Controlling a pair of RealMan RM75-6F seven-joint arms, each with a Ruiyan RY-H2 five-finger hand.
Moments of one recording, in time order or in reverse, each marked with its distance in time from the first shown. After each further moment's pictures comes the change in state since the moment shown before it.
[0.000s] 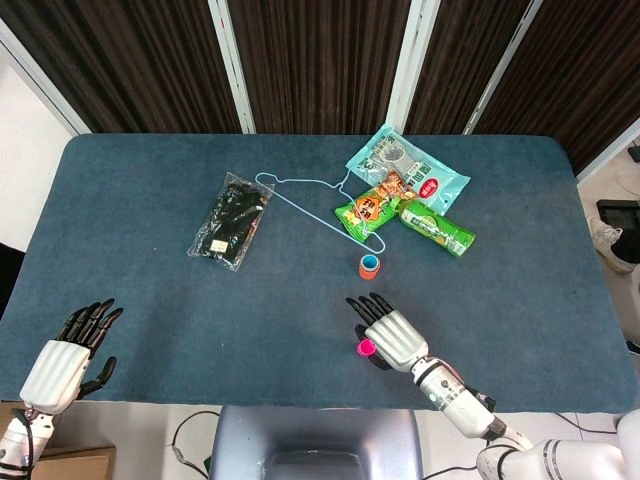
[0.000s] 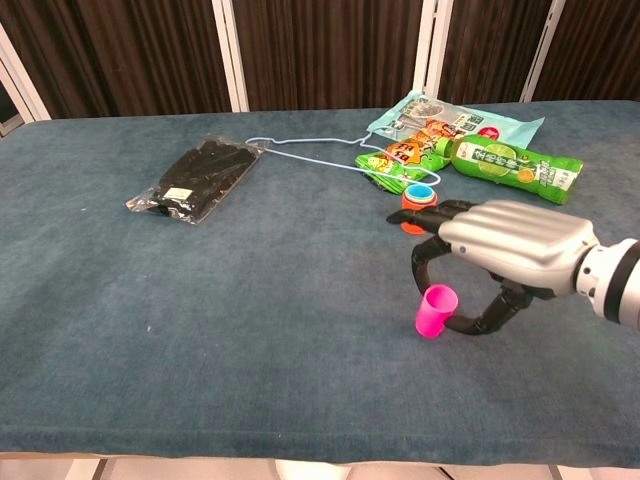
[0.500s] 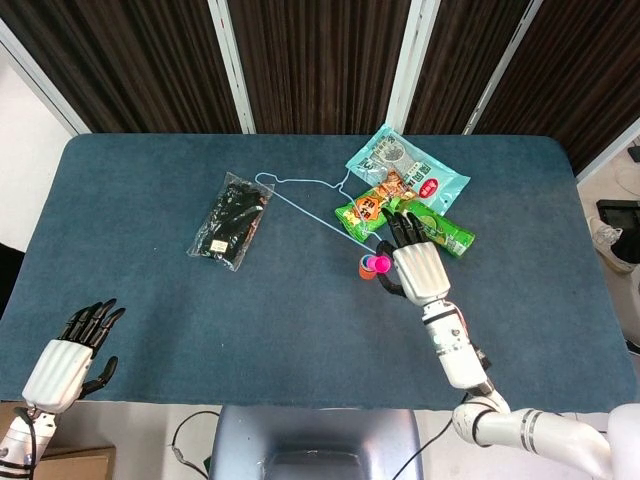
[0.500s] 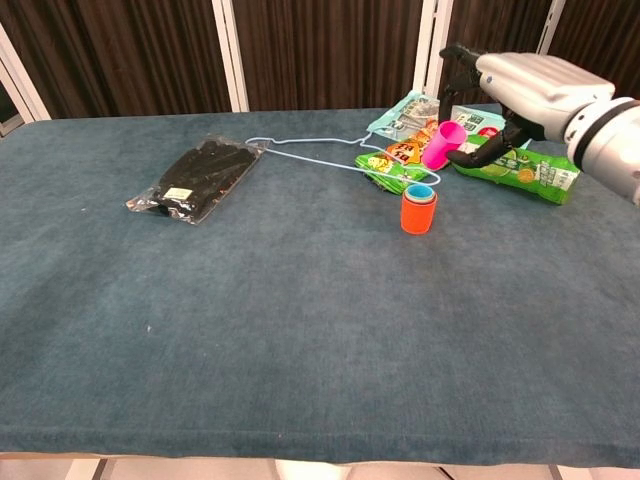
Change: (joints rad) left arm -0.004 -0.006 -0.003 0.000 -0.009 -0.015 0.016; right arm 0.043 -0.093 0.284 0.185 0.154 0.143 0.043
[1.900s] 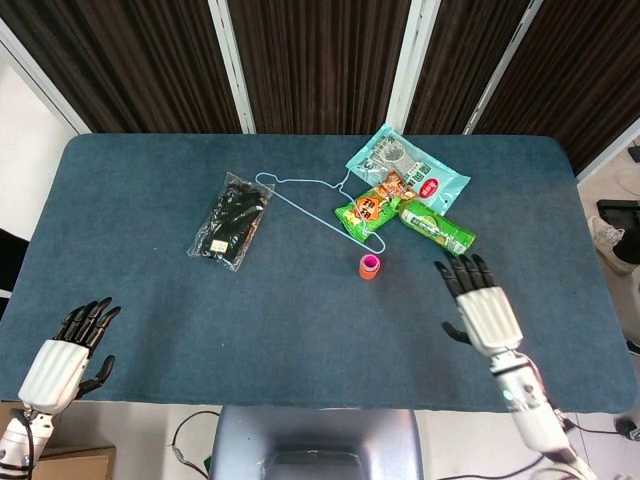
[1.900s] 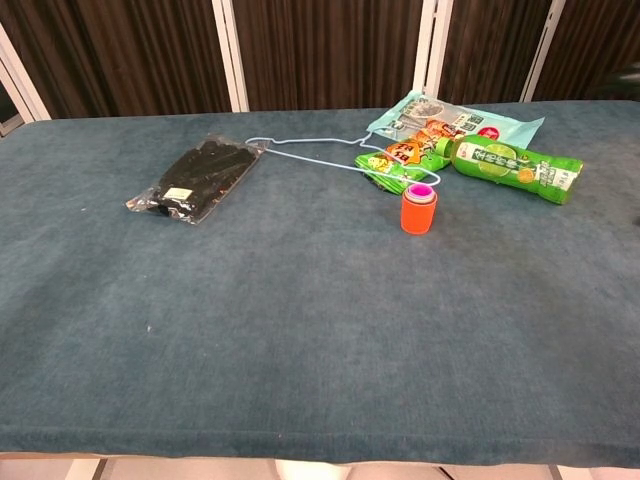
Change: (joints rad) left arm 0.010 -0.005 -0.004 0.002 0.005 0.027 0.016; right arm -0.313 0.338 -0.303 -0.292 -0.205 0.310 0.013
